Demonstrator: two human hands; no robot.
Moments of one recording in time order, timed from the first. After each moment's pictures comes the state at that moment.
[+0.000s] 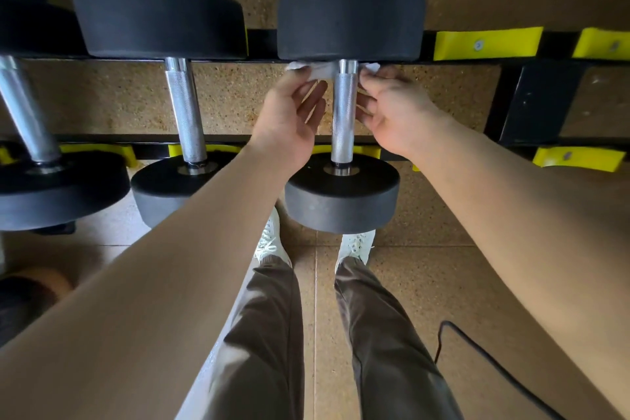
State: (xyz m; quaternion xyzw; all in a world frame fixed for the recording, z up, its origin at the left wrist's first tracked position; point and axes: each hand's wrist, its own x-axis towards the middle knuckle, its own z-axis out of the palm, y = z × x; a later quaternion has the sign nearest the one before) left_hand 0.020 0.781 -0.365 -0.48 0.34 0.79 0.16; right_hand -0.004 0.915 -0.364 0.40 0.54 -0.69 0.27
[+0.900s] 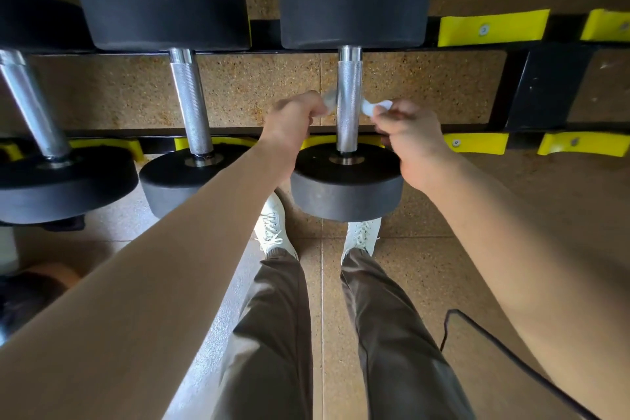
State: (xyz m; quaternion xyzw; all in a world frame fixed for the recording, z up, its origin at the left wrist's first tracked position) left_hand 0.044 0.769 -0.348 -0.41 0.65 0.56 0.31; right_hand 0.054 0.938 -0.370 0.32 0.72 -0.56 0.25
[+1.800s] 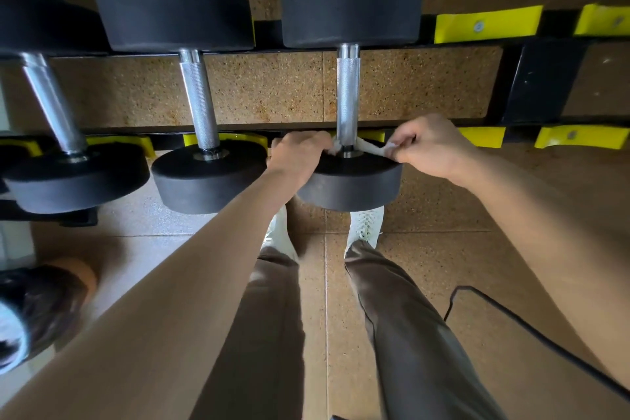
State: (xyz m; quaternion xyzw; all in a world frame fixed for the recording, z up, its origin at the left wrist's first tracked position) left_hand 0.083 0.774 -0.338 -0.30 0.74 0.44 0.40; right_hand 0.061 0.986 -0.352 0.05 0.86 -0.28 0.41
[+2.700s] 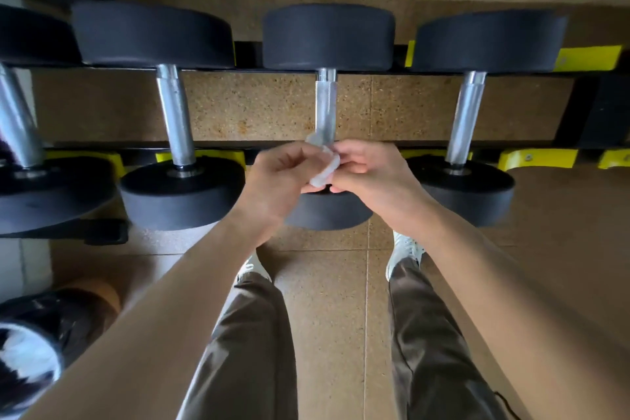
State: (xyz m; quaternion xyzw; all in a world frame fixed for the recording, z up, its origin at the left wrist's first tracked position) left_hand 0.112 0.561 -0.310 -0.27 0.61 0.69 0.28; right_hand 0.098 0.725 -0.304 0.09 0.73 -0.58 0.36
